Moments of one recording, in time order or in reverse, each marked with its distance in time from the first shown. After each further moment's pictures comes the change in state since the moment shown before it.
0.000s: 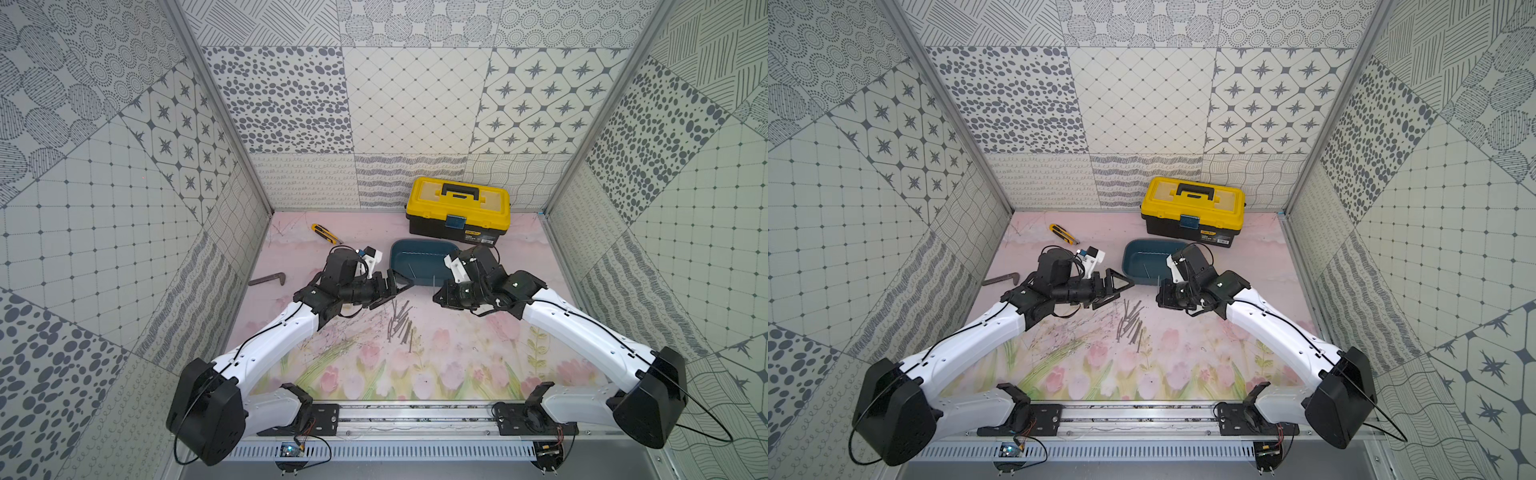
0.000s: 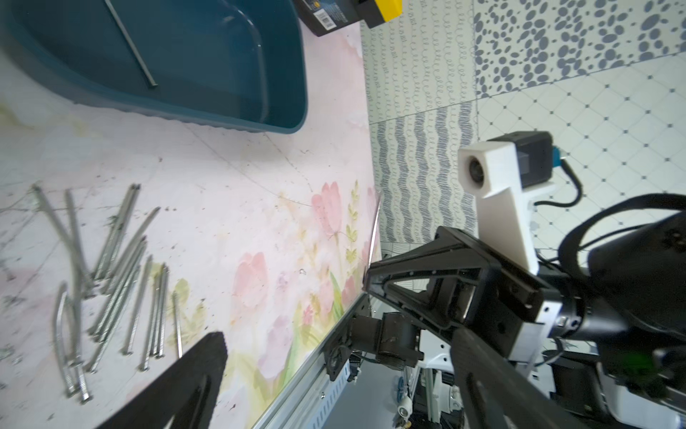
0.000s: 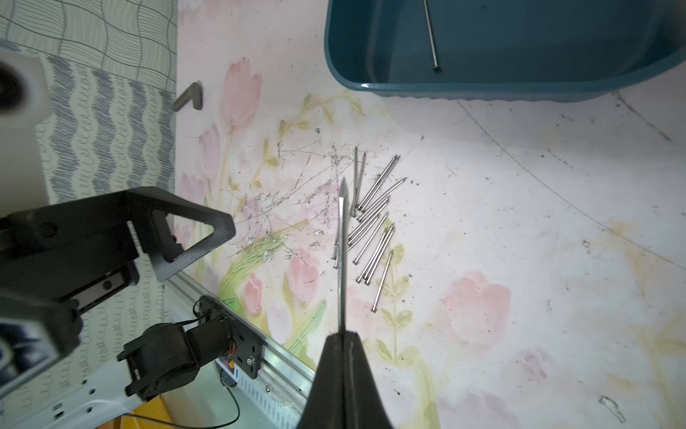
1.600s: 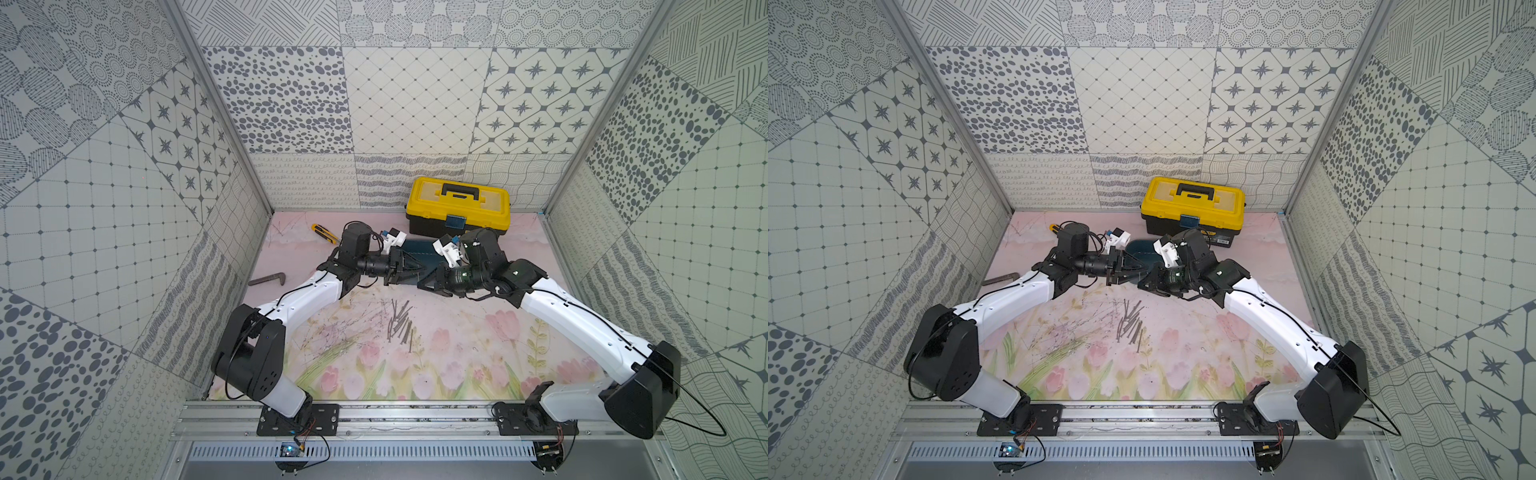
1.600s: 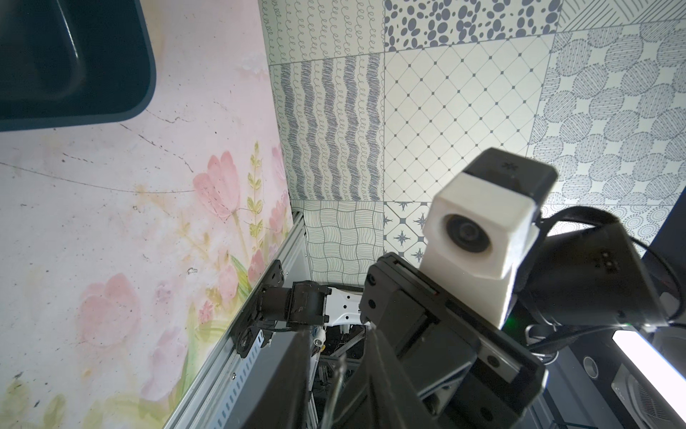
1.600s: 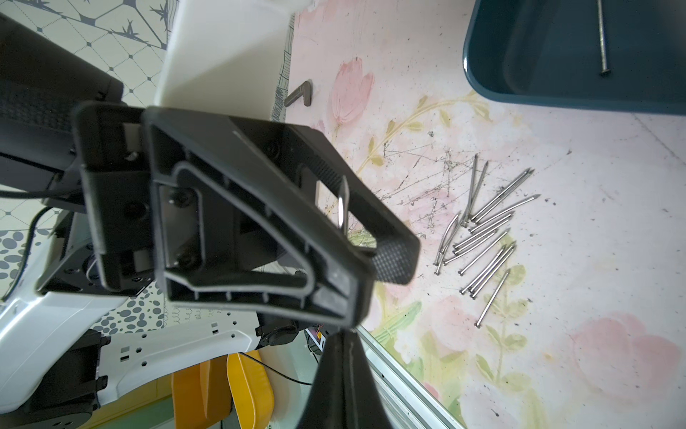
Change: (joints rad) left arm 0.030 0.305 0.192 0.260 0.381 -0.211; right arm -0.007 0.065 0.121 0.093 -0.225 0.070
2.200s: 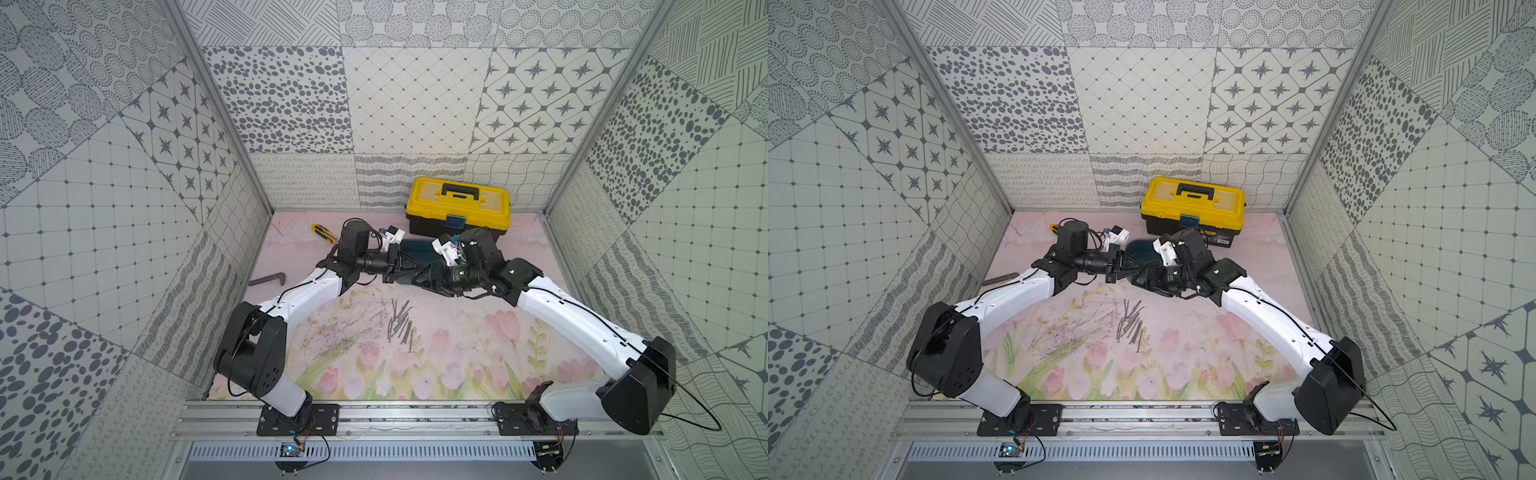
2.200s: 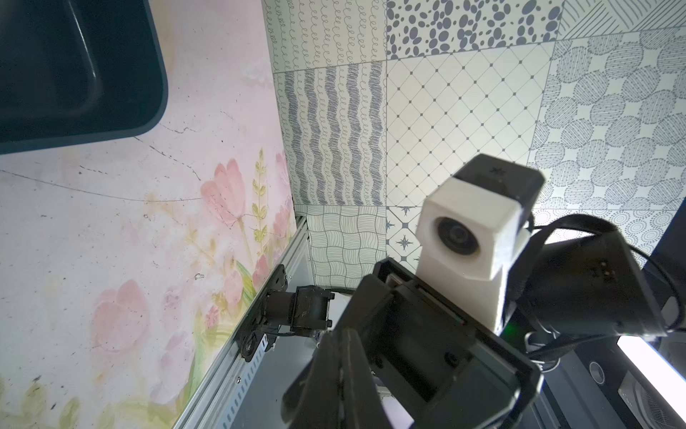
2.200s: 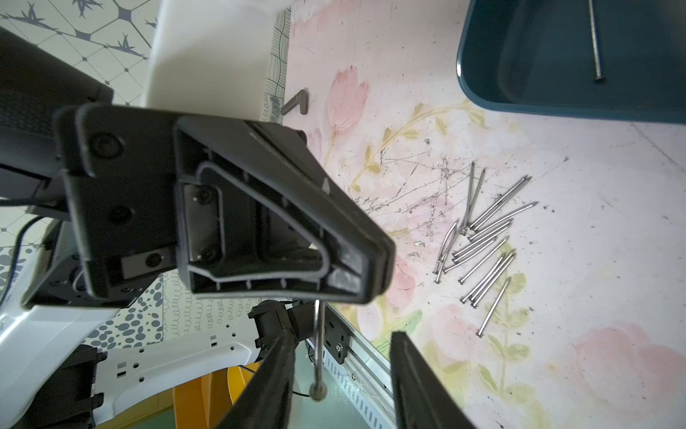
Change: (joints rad) left arm 0.018 0.019 0.039 -0.046 0.003 0.030; right arm -0.014 0.019 0.003 0.019 0.026 0.019
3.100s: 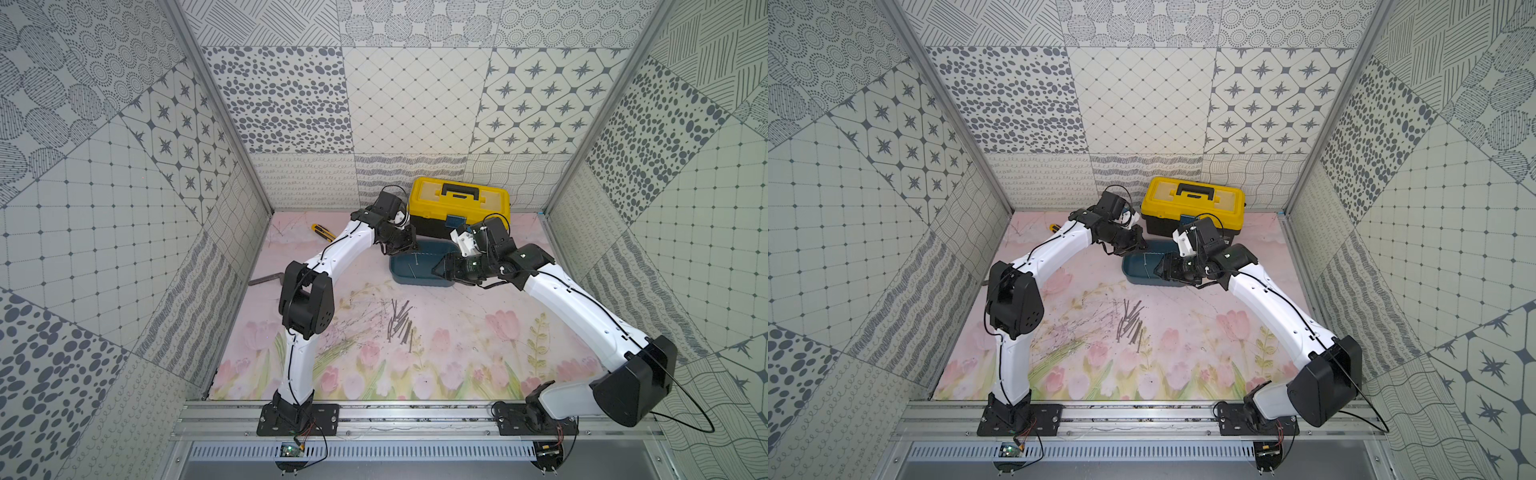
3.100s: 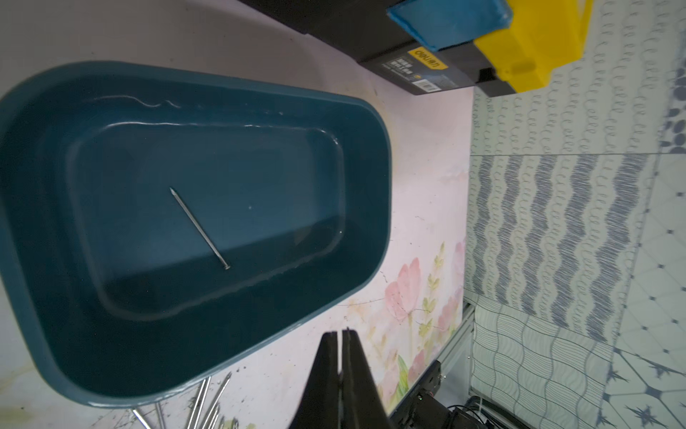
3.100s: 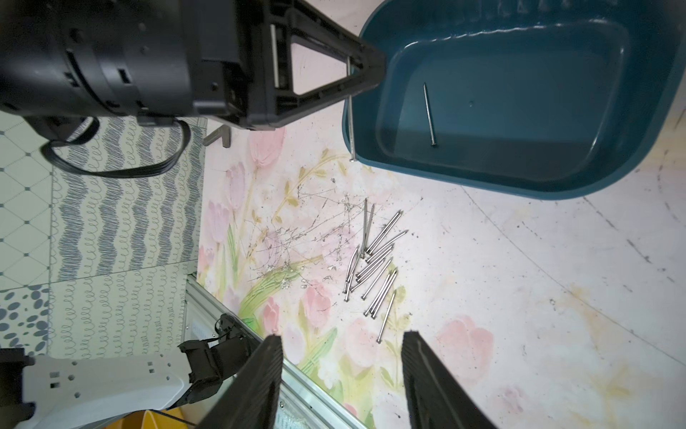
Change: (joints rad) left arm -0.039 0.562 0.864 -0.895 -0.572 0.503; right arm -0.115 0.051 0.124 -0.238 0.149 -0.233
